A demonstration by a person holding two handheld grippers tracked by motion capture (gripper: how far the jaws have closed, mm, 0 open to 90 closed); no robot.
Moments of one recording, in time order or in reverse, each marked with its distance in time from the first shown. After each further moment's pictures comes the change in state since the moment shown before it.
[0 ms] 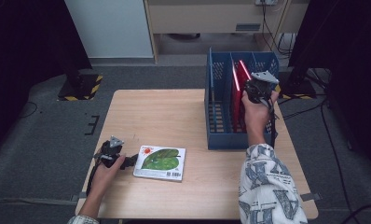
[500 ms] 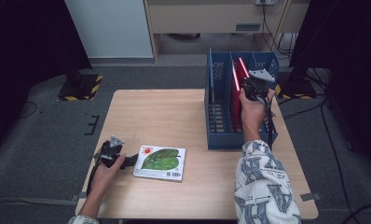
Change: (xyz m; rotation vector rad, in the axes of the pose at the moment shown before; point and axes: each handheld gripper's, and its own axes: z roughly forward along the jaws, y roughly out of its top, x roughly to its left) left arm 0.000 0.000 0.000 0.000 0.001 -0.003; right arm 0.005 0.000 0.013 -0.016 -0.026 0.018
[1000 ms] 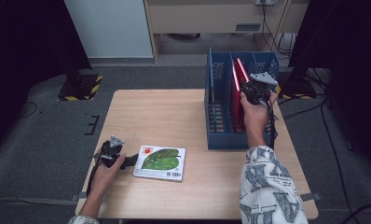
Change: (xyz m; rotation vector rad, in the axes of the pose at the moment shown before) left arm 0.000 0.000 0.001 -0.002 0.002 -0.006; right arm -0.003 -0.005 -0.017 0.015 0.037 -0.013
